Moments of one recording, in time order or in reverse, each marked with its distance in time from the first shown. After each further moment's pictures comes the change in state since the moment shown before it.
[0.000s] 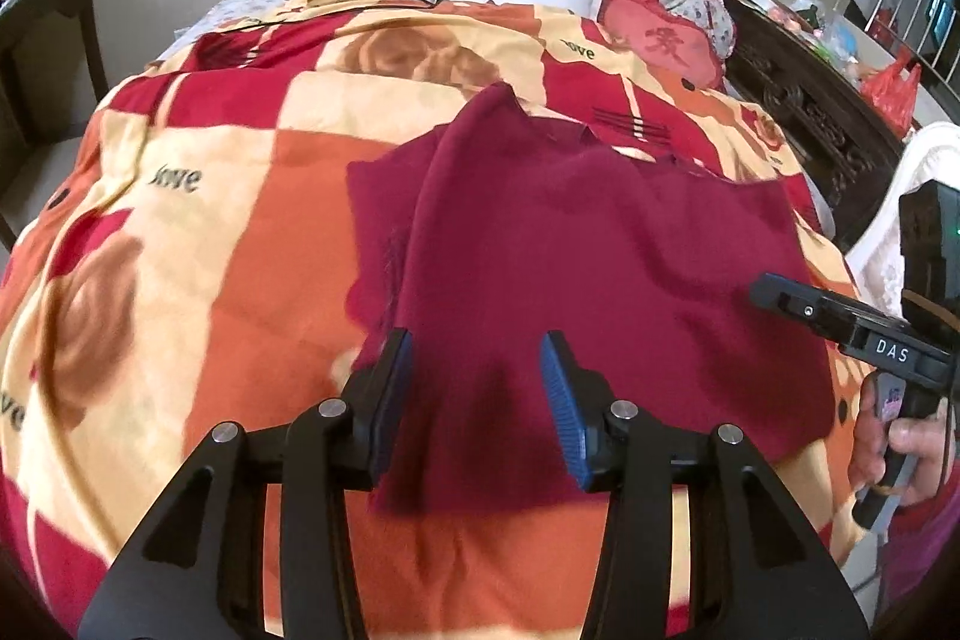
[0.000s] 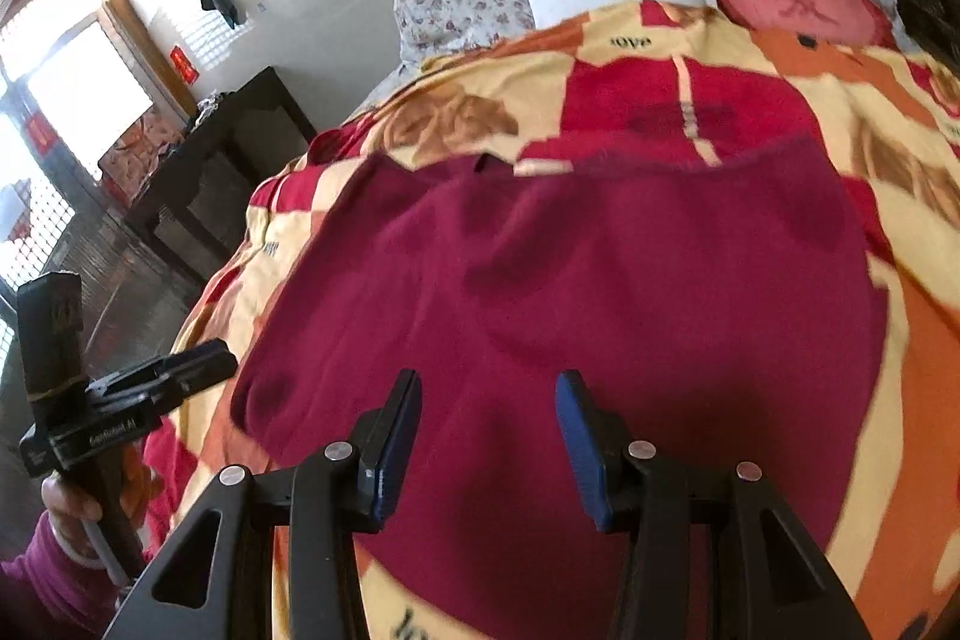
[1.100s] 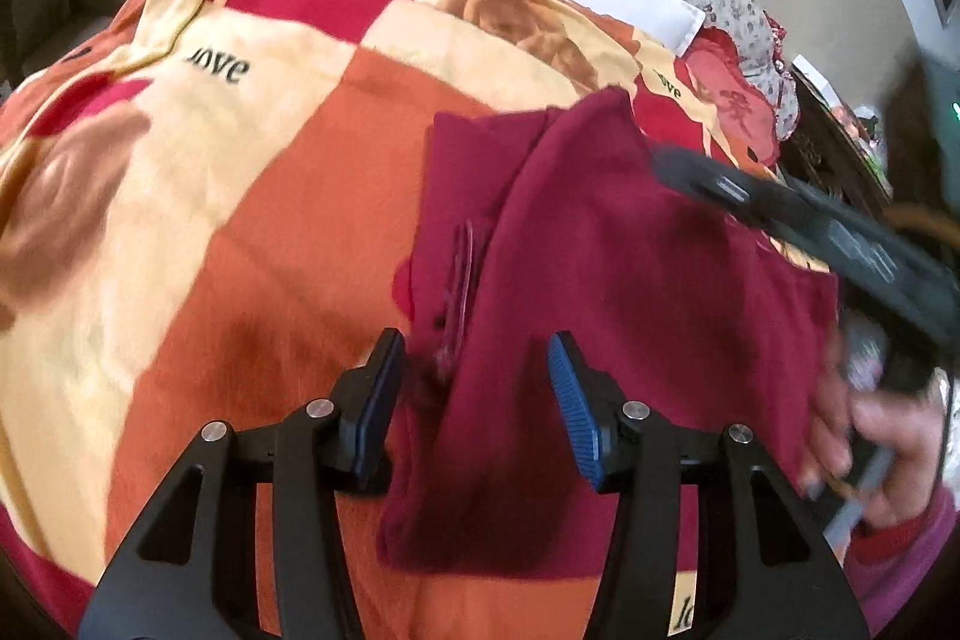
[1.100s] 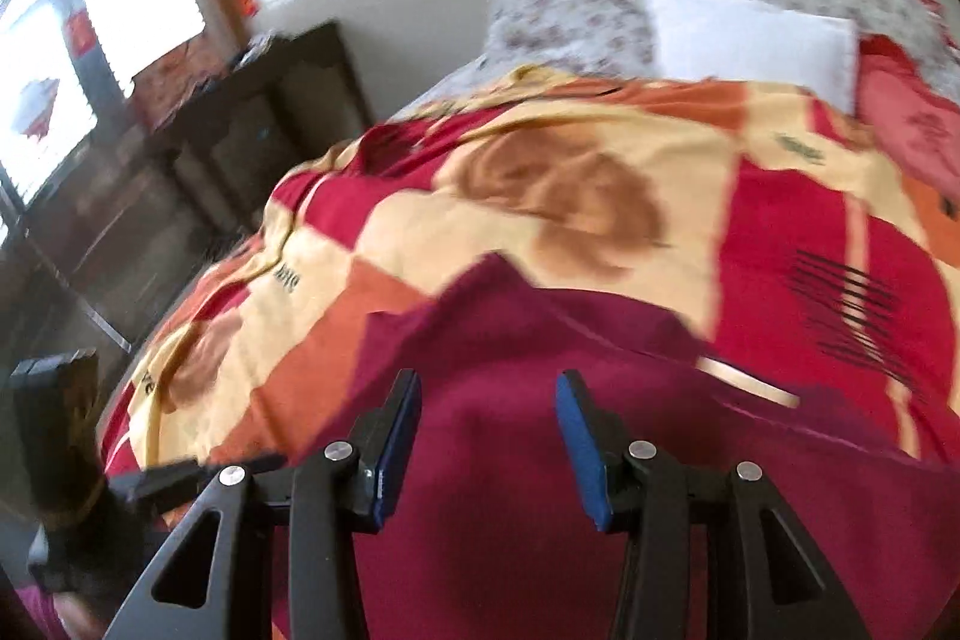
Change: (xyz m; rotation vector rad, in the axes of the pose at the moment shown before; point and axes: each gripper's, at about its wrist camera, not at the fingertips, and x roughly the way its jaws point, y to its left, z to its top) left arm 0.034 0.048 -0.017 -0.298 0.002 -0.023; right arm 0.112 0.100 0.082 -0.265 0.056 0.029
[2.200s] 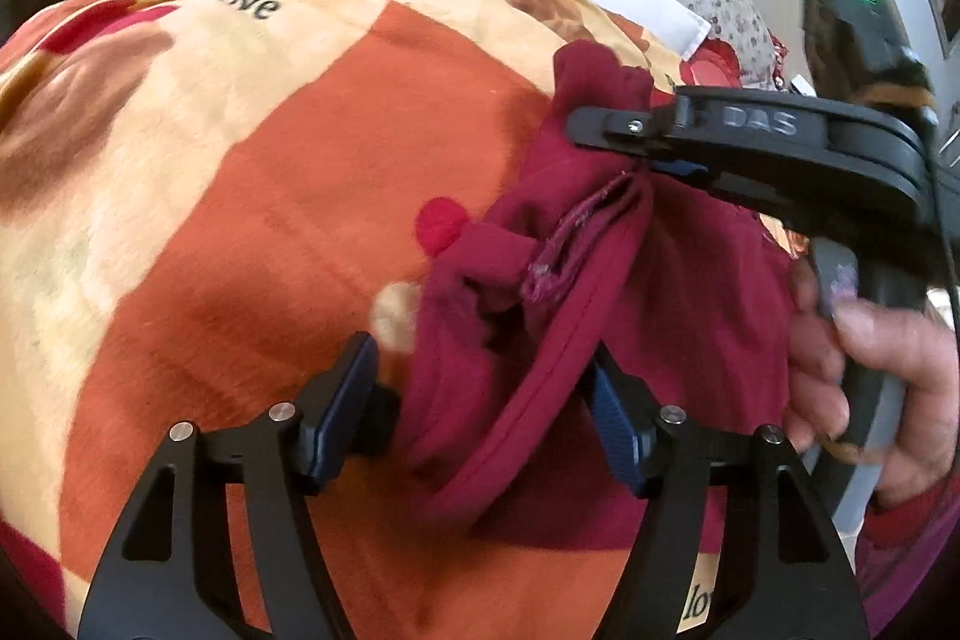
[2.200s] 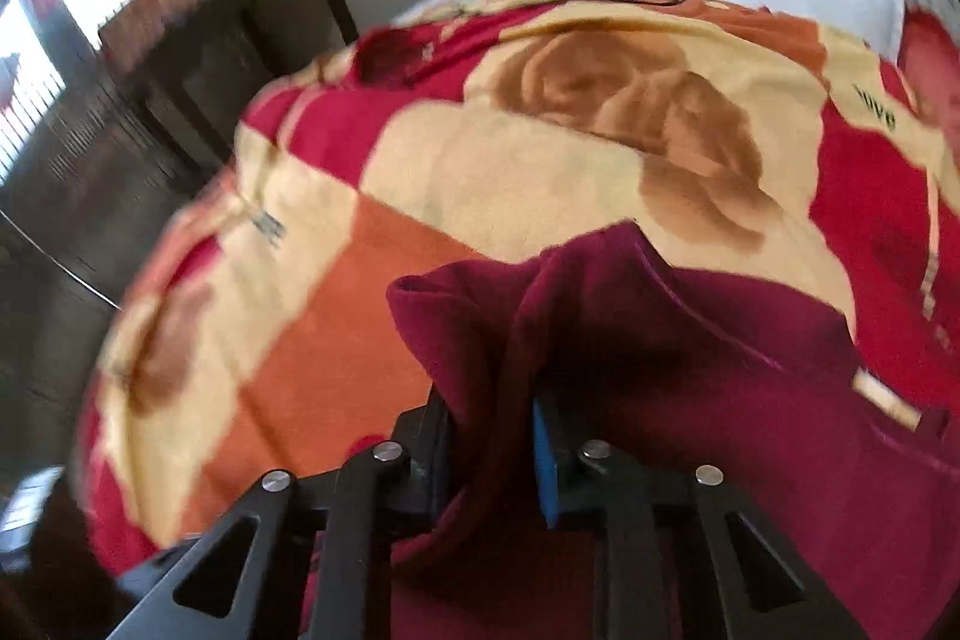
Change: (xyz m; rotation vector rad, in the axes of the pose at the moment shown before) left arm 0.003 0.008 -0.028 -0.062 -0.003 -0.053; right arm 0.050 0.021 0.007 0.061 0.156 0.020
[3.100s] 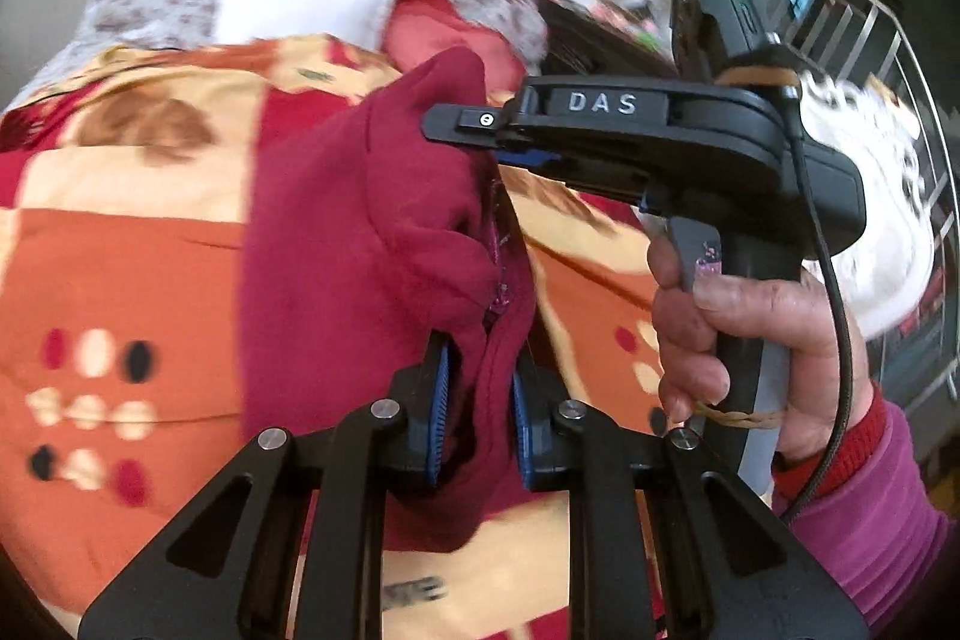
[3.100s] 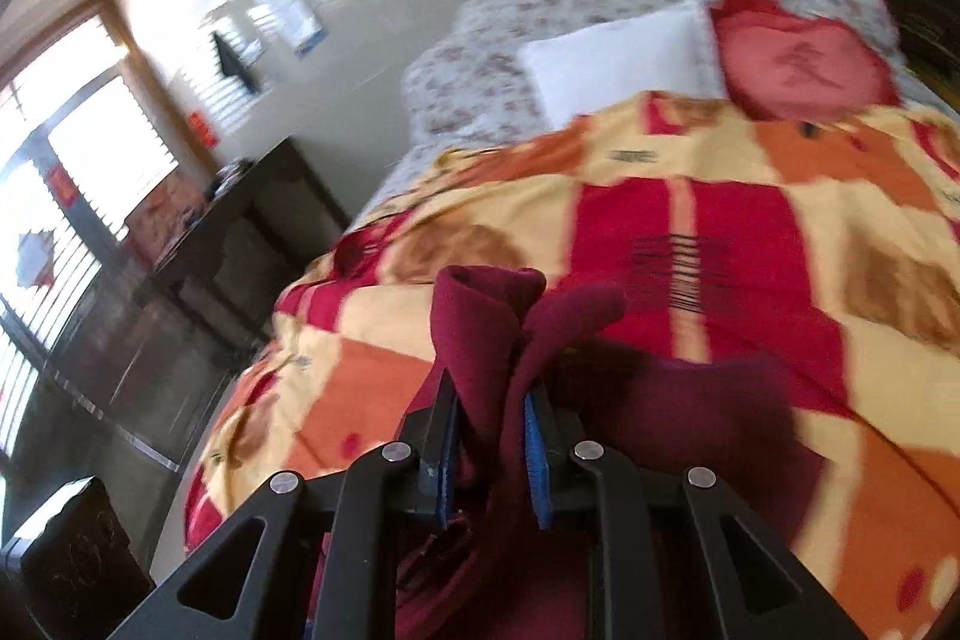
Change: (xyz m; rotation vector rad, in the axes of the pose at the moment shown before) left arm -0.031 -0.236 -0.056 0.501 0.027 -0.302; right arm -0.216 -0.150 -0.105 0.288 -0.348 0.015
